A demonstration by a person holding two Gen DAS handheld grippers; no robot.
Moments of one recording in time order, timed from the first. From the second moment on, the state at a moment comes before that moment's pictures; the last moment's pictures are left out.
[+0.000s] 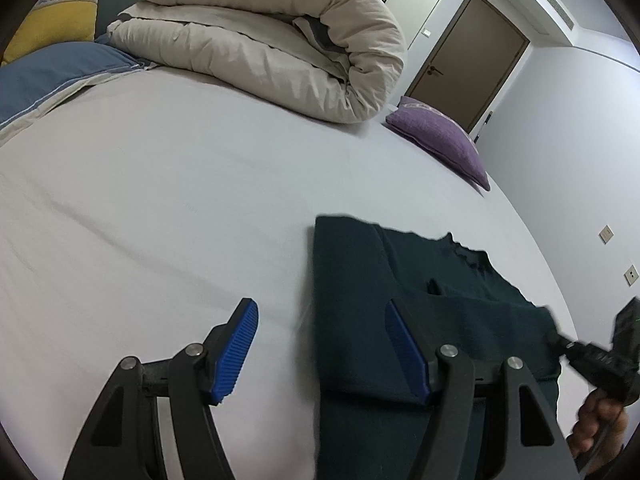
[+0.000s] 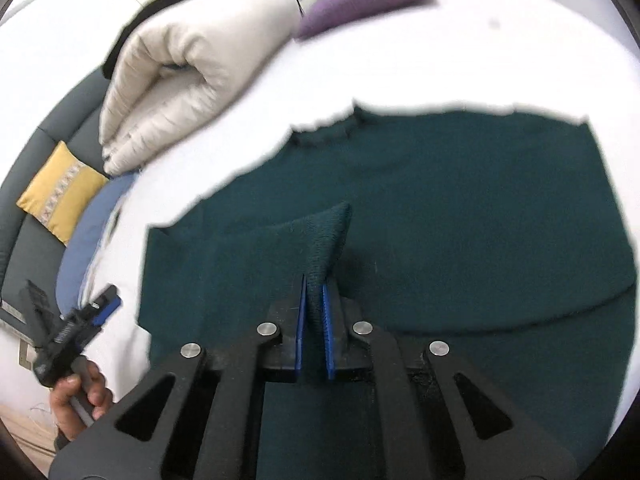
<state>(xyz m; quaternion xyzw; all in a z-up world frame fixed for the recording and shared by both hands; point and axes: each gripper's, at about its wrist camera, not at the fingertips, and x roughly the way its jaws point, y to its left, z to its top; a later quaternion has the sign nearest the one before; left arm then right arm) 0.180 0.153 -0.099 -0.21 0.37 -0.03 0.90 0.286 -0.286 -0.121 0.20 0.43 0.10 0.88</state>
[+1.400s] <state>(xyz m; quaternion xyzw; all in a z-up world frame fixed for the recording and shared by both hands) 0.280 0.107 -0.130 -0.02 0.41 -0.02 0.91 0.317 -0.349 -0.177 0.21 0.46 0.05 0.86</state>
